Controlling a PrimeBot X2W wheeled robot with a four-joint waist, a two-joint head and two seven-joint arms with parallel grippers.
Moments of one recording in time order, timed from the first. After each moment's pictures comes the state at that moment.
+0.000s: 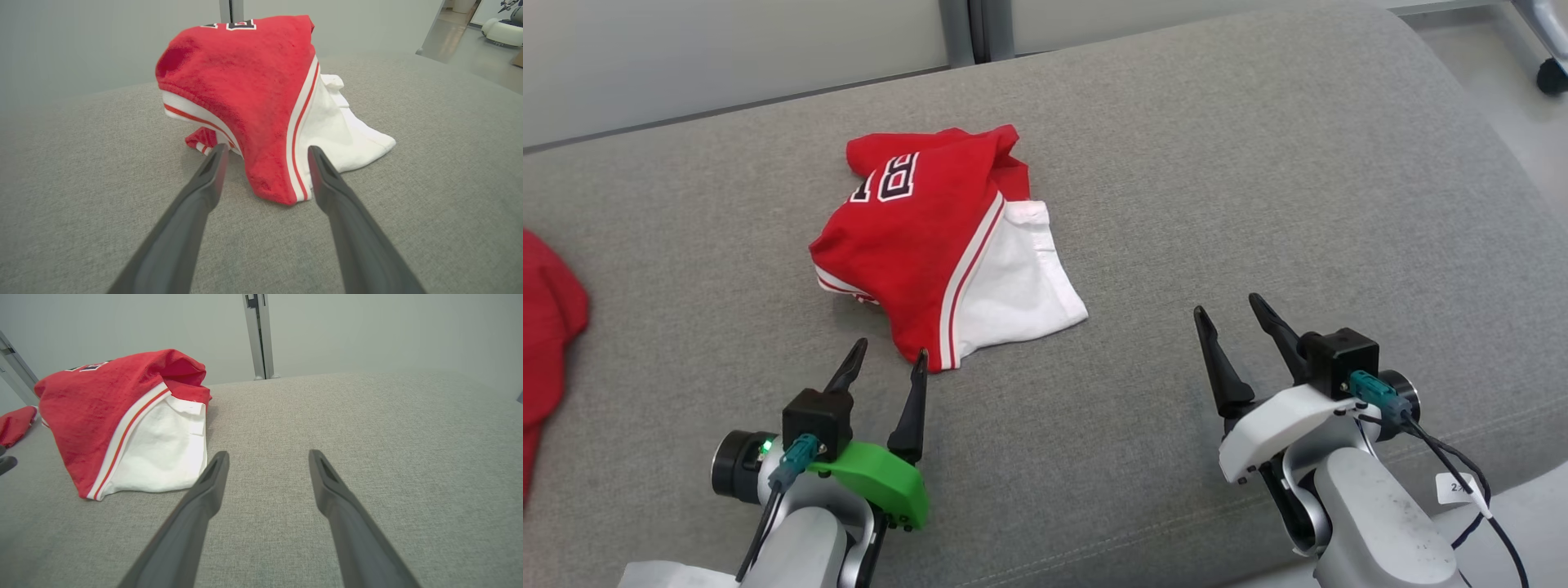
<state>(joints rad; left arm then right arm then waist) -0.28 0.15 -0.37 0.49 -0.30 0.00 -0.26 -0.33 -0.06 0.24 0.47 0.23 0.13 -0.24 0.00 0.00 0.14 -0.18</state>
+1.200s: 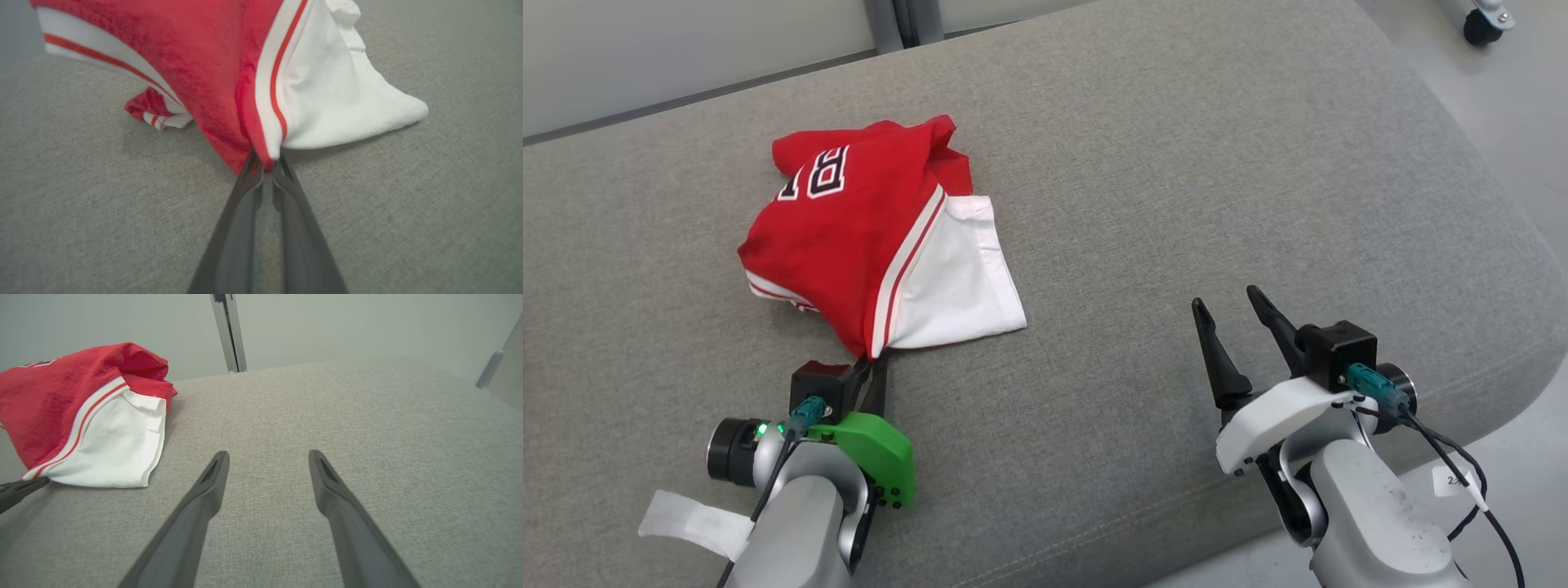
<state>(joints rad) -0.47 0.09 -0.33 0.89 -0.23 -0.03 -0.26 -0.36 -0.05 0.24 0.51 0.23 0.13 -0.26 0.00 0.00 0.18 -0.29</state>
